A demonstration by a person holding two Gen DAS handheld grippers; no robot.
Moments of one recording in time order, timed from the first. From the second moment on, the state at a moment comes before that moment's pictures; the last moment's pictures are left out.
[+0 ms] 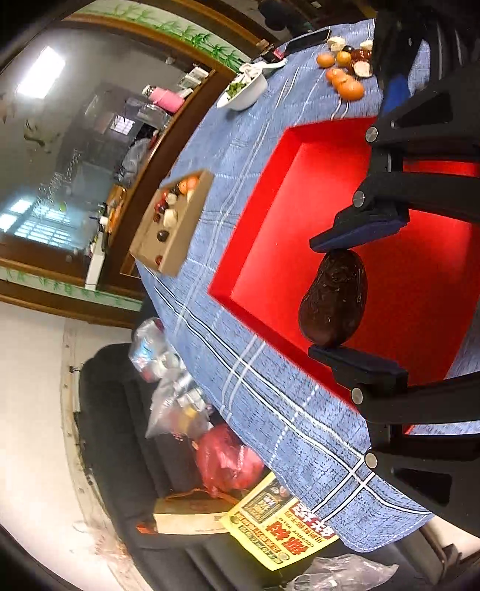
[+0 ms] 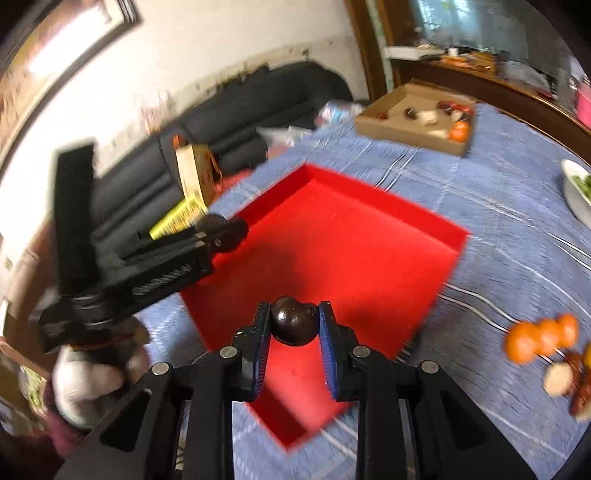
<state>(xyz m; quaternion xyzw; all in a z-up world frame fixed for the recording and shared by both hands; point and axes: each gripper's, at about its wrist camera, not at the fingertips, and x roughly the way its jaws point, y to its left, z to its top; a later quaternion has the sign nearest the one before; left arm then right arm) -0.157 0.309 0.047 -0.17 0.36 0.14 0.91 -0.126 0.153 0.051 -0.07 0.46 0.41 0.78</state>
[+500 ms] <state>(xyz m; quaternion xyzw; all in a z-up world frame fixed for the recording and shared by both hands) -0.149 0.308 0.031 -0.18 0.38 0.12 0.90 -0.117 0.180 0.015 -0.11 0.47 0.38 0.79</state>
